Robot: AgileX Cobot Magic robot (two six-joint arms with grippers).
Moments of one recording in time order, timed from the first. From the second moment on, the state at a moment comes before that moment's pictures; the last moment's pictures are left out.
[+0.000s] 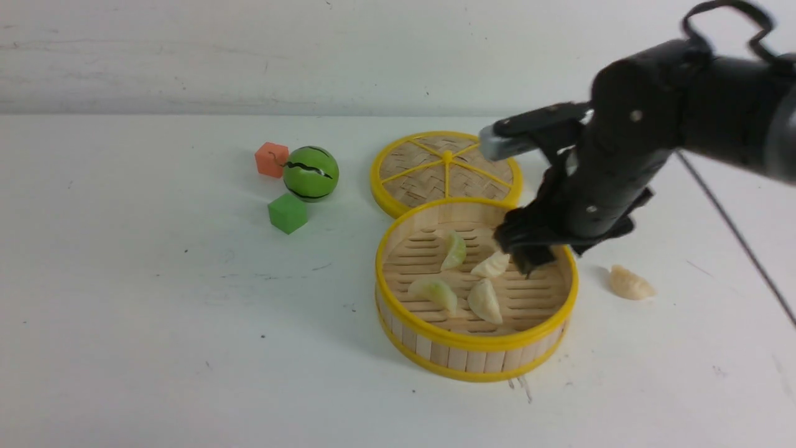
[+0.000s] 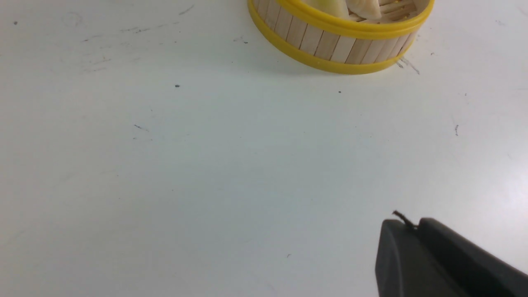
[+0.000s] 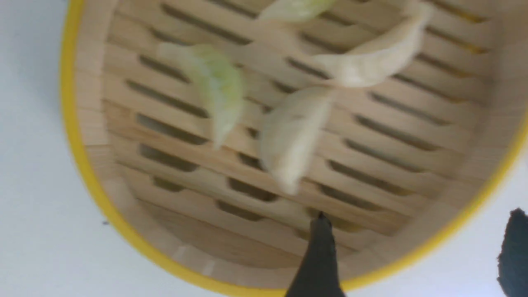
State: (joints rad) right arm 0.40 1.78 -1.51 -0.06 0.94 0.12; left arm -0.61 0.35 -0.47 -0.01 0.74 -0.21
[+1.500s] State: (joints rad) right arm 0.32 1.83 -1.60 0.29 1.02 -0.53; left arm -0.61 0.35 -0.47 -0.09 0.71 -0.21
